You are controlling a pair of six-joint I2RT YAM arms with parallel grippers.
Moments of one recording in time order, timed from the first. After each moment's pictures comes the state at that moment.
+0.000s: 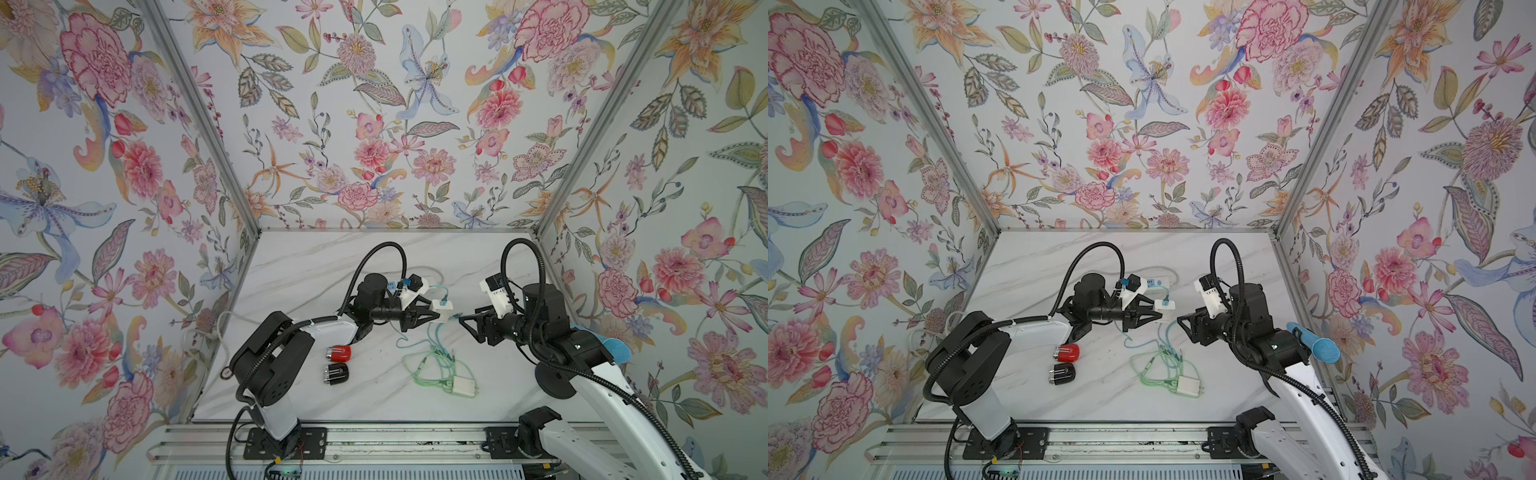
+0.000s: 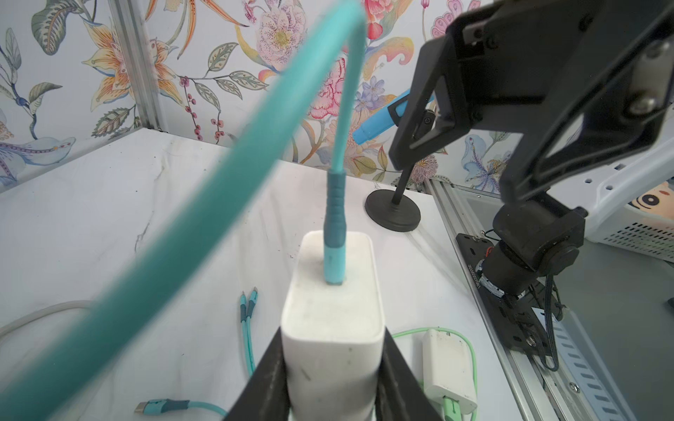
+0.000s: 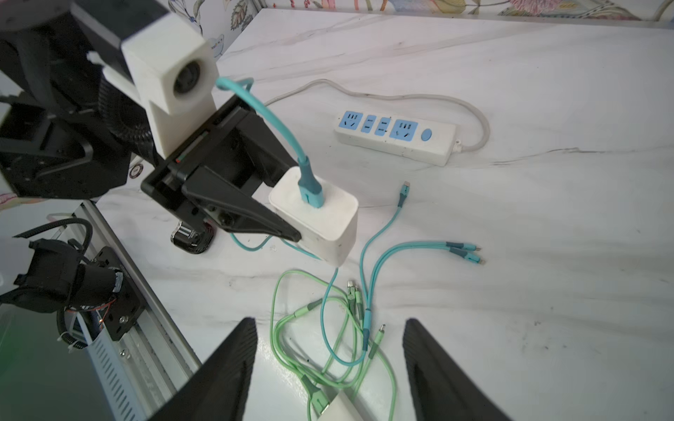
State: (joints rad) left arm -0.68 1.72 0.91 0.58 0.84 0.00; right arm 0.38 0.83 0.83 -0.66 -0.42 0.07
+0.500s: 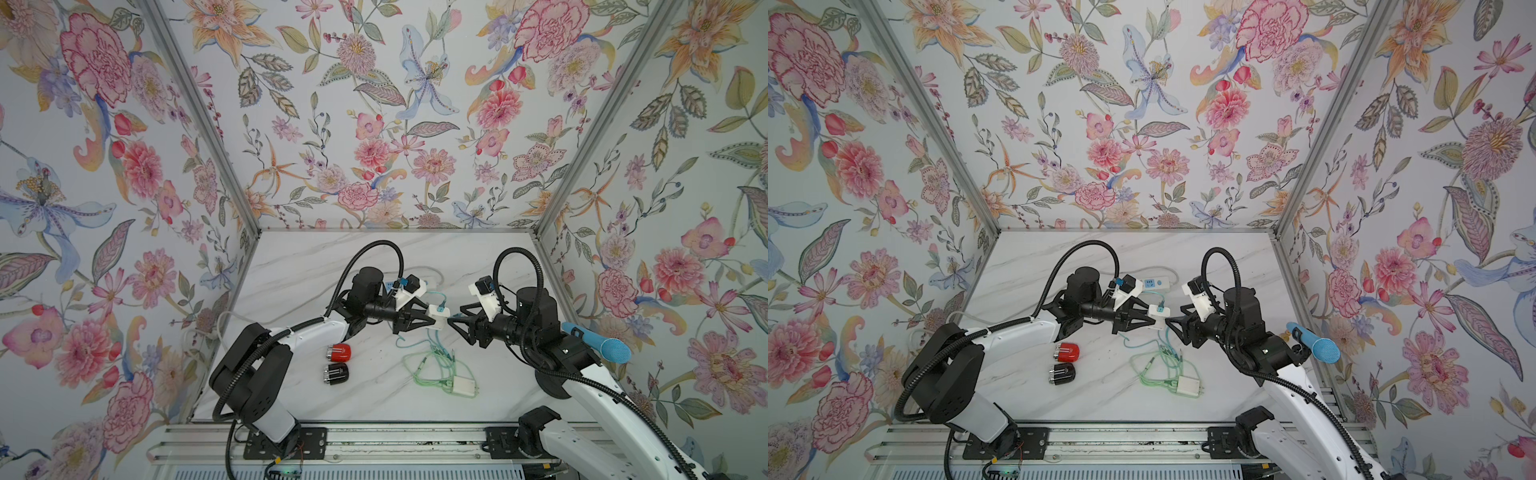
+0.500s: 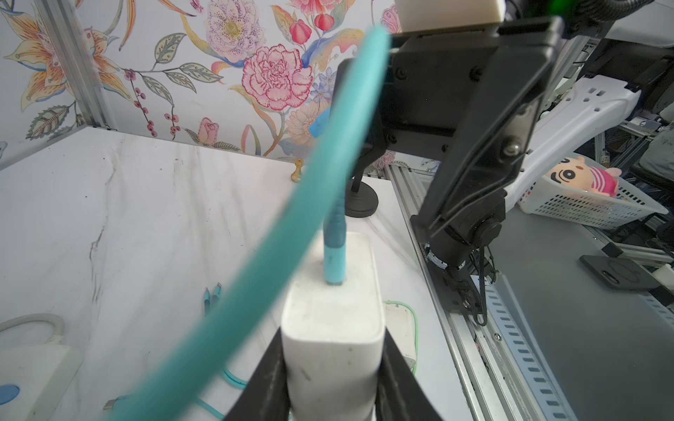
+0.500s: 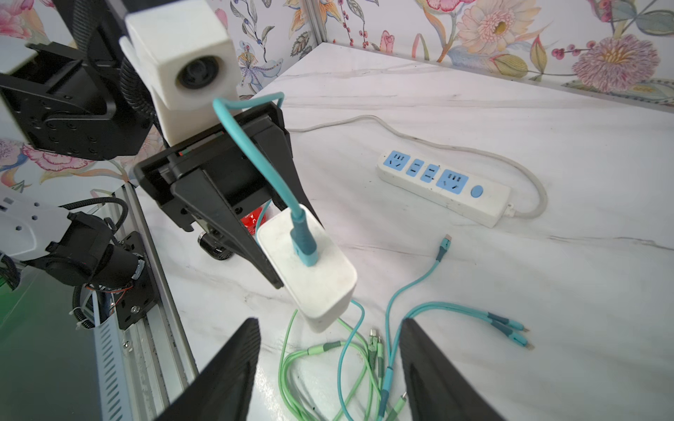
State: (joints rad) left arm -0.67 1.60 0.93 0.32 0.96 0.10; right arm 0.45 0.84 0.76 -0.40 -0.51 0.03
